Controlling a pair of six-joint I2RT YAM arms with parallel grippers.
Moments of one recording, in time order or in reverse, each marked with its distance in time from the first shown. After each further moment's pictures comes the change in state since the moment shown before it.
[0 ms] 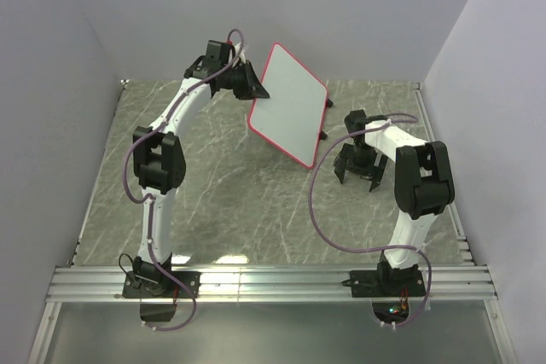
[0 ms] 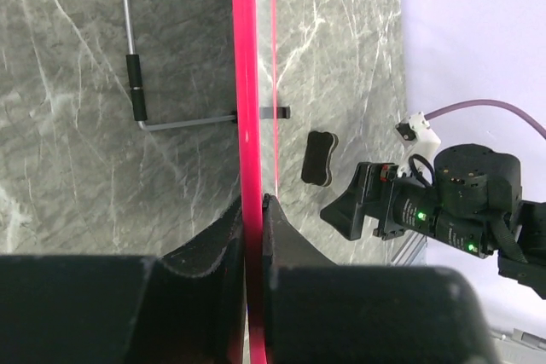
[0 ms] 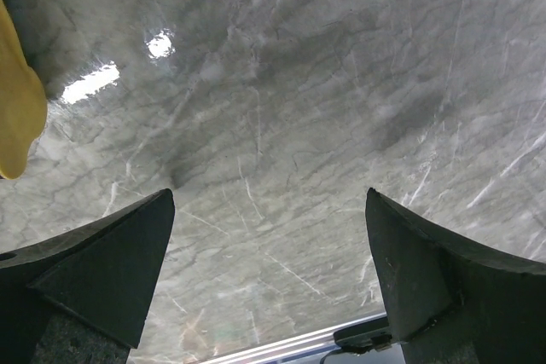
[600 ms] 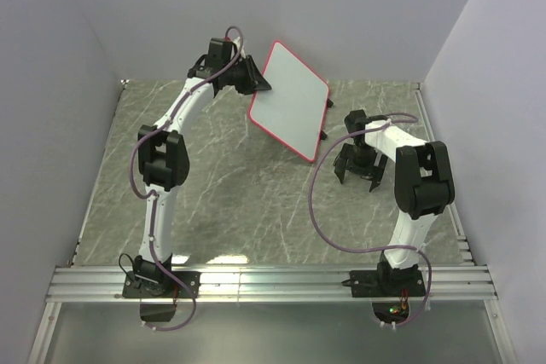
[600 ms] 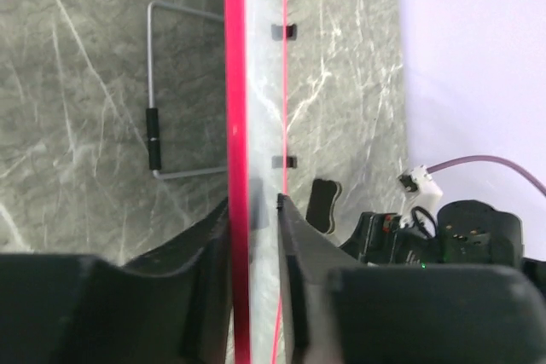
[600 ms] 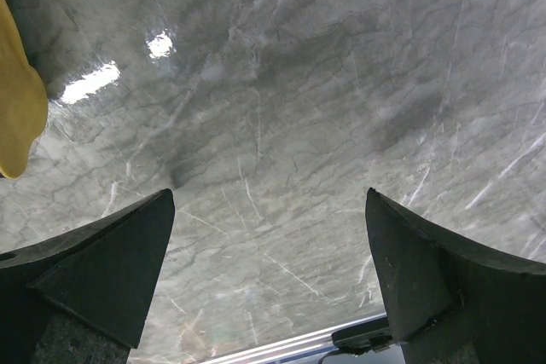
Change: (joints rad) left arm -0.002 0.064 0.067 0.070 -0.077 -0.066; right arm 0.000 0.000 0.000 0.000 0.001 -0.006
